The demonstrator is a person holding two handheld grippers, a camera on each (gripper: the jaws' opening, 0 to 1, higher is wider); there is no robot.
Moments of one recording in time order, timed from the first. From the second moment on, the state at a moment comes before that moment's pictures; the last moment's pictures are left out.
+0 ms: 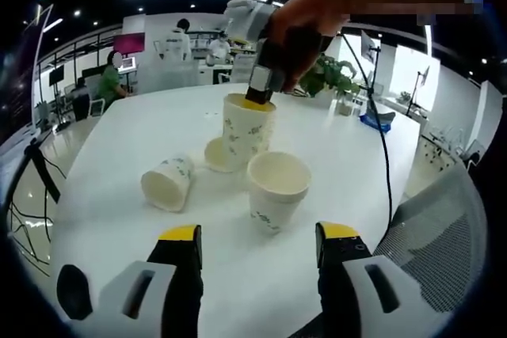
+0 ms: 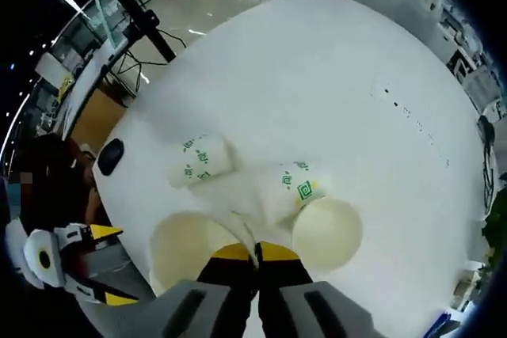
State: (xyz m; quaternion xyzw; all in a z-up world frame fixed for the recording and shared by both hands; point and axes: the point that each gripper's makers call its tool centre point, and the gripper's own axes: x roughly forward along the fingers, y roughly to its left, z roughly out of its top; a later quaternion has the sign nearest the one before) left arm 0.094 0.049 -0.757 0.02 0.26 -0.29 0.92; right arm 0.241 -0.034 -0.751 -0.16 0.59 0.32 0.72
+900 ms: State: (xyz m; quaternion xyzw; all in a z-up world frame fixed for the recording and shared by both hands) left arm 0.094 0.047 -0.759 0.02 0.26 -0.30 0.92; right arm 0.185 -0.026 -0.711 -0.23 0.57 0.40 0.68
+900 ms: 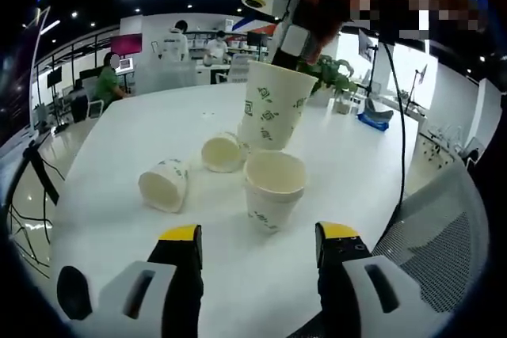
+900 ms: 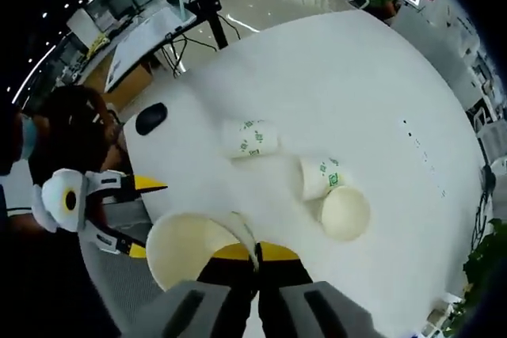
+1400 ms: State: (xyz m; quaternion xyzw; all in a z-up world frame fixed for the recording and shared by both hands) left arm 0.092 0.046 -0.756 0.02 0.26 -0.30 0.92; right arm 0.162 -0.022 -0.718 -0.25 0.58 0.42 0.66
